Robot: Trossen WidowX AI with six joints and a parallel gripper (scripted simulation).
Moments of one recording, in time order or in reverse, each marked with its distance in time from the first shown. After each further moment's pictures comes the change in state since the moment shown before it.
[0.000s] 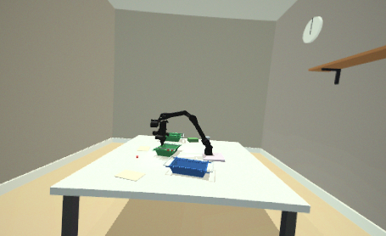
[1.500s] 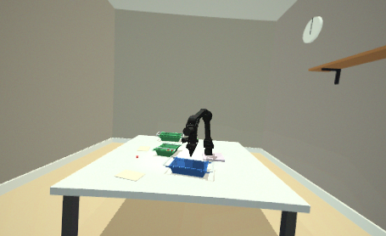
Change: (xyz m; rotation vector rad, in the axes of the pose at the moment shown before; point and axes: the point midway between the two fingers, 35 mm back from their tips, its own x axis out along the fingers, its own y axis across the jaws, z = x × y) arm -0.011 0.165 -0.294 -0.026 0.033 0.018
